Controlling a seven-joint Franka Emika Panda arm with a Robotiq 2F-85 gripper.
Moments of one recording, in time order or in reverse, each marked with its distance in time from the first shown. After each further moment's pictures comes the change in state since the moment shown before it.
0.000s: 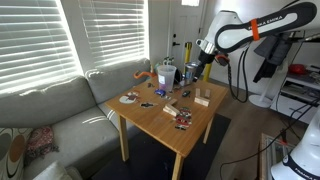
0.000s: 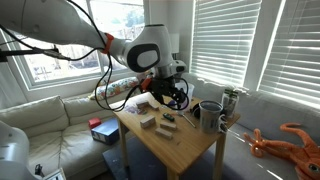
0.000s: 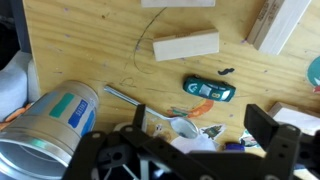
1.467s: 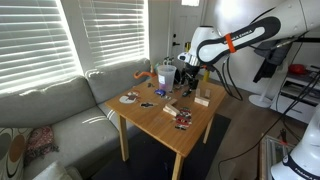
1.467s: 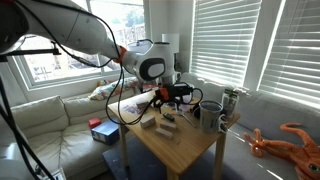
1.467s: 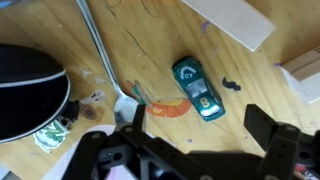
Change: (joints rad) arm 0.045 0.209 0.040 0.098 0.020 0.016 -0.669
